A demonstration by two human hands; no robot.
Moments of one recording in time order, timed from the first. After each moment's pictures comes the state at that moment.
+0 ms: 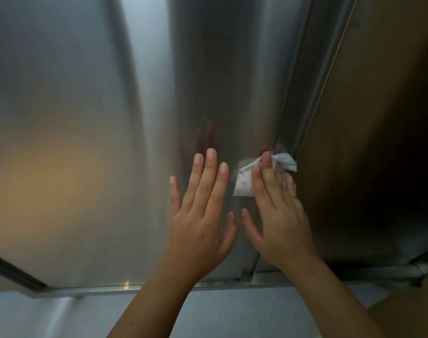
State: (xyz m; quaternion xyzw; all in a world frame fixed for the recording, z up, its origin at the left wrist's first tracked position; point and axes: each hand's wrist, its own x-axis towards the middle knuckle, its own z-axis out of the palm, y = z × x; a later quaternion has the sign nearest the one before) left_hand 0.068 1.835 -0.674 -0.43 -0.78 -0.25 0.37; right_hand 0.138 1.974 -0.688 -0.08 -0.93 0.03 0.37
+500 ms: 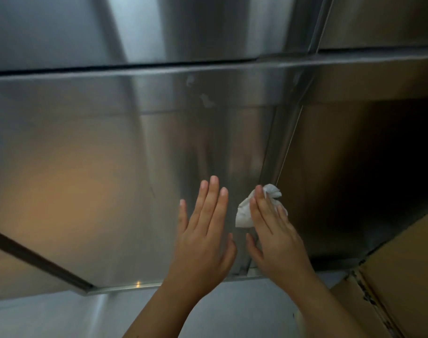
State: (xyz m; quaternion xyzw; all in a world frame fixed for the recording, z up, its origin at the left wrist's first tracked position) left_hand 0.107 1.797 -0.500 -0.46 -0.82 -0.26 0.22; right_hand 0.186 1.943 -0.538 -0.08 -0.94 0.05 0.33
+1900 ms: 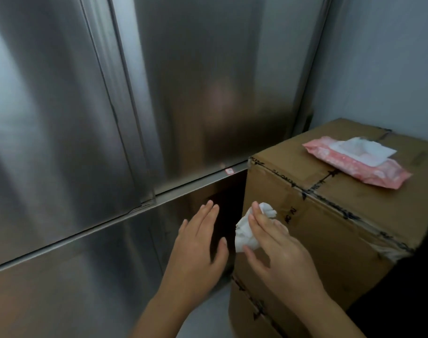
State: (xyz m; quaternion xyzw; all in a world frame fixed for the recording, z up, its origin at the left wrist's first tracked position) left_hand 0.252 1.861 -0.195 -0.60 -0.71 -0.37 -0.05; right_hand 0.408 1.942 -0.198 -0.30 -0.89 -0.04 0.35
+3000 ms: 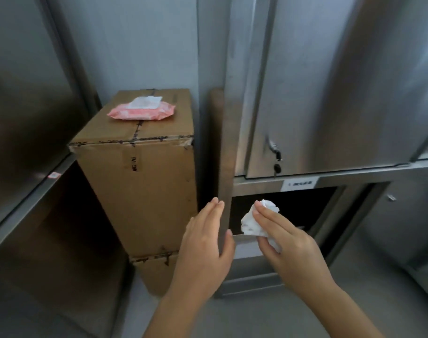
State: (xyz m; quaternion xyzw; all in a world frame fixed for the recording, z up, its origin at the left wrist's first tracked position) left_hand 0.336 1.741 -0.194 -0.85 -0.32 -0.32 -0.26; right_hand 0.483 1.657 -0.200 -0.67 -0.62 -0.20 0.36
